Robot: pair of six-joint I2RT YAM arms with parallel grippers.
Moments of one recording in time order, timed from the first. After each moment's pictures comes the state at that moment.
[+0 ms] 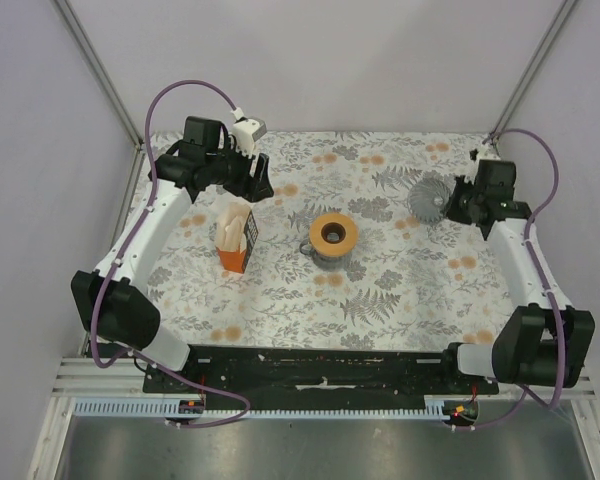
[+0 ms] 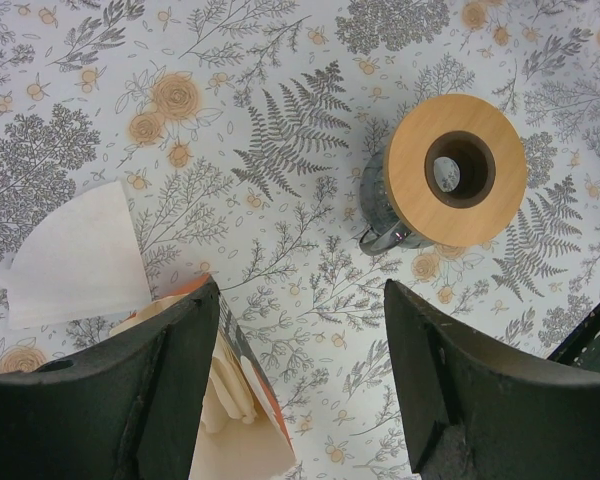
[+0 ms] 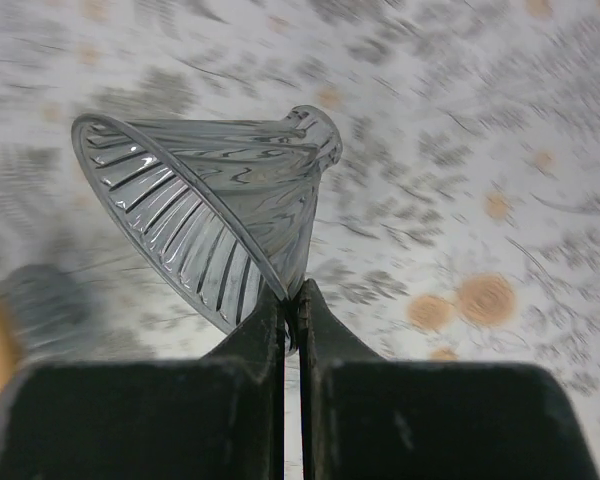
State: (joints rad) left arm -0.29 1.55 1.56 -0.75 0.45 0.17; right arm -0.10 1.32 0.98 -0.47 -0.01 0.19
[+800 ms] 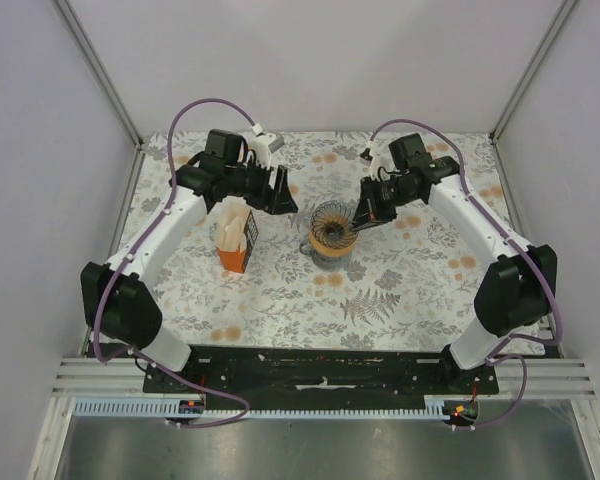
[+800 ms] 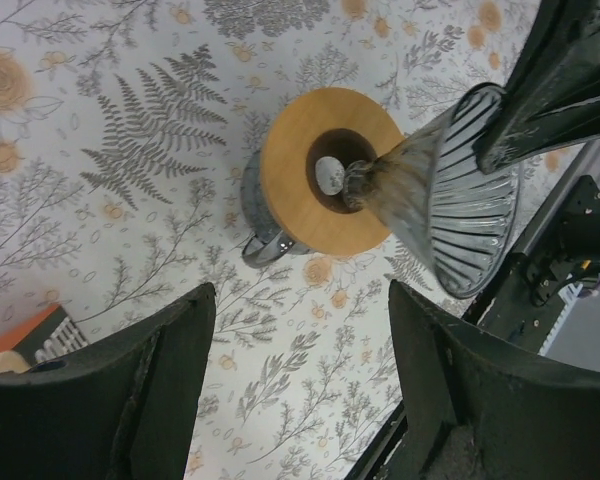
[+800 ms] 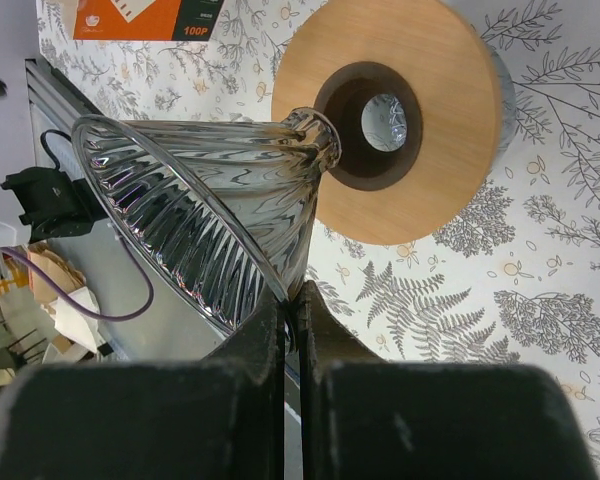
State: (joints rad) left arm -0.35 1.55 1.45 -0.65 0.58 0.00; right arm 0.32 1.63 1.48 -0.91 -0.65 0.20
